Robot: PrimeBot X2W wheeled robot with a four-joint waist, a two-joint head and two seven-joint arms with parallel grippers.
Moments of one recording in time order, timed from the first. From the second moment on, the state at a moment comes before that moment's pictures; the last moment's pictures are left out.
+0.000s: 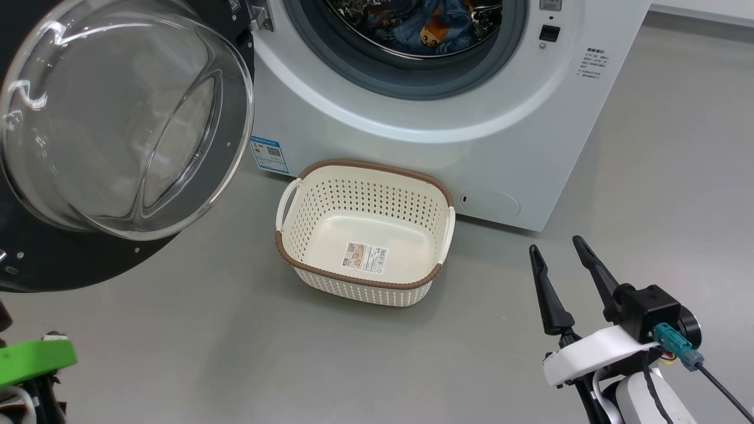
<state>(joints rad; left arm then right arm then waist) 0.01 0.09 0.27 -0.15 -0.32 0.03 -0.25 -0.06 -0.08 0.23 0.19 0.21 0.12 -0.25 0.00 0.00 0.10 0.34</state>
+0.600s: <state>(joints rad) -0.16 0.14 0.44 -0.14 -0.56 -0.05 -0.26 -0.06 -0.08 0.23 0.18 0.21 0.12 -0.25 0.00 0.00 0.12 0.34</state>
